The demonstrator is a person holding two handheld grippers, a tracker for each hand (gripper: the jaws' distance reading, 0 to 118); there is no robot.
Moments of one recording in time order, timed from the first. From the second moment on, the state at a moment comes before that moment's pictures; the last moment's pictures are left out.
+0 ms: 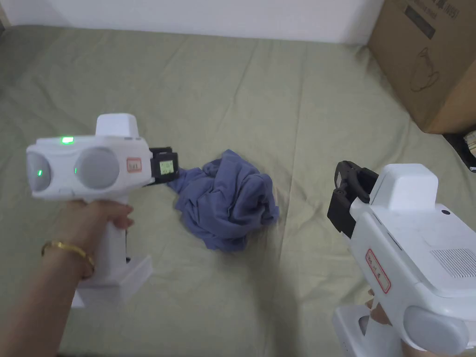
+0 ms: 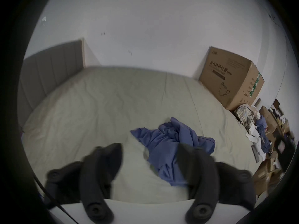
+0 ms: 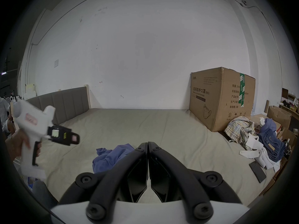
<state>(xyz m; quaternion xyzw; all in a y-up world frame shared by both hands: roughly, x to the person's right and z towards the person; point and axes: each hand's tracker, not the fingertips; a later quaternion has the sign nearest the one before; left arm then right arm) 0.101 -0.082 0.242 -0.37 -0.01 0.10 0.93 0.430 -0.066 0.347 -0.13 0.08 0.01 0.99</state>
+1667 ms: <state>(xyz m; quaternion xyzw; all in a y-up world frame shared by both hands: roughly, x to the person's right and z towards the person) 0.050 -0.128 0.242 -0.38 0.04 0.17 0.91 0.355 -0.074 0.084 -0.49 0.16 0.05 0.86</state>
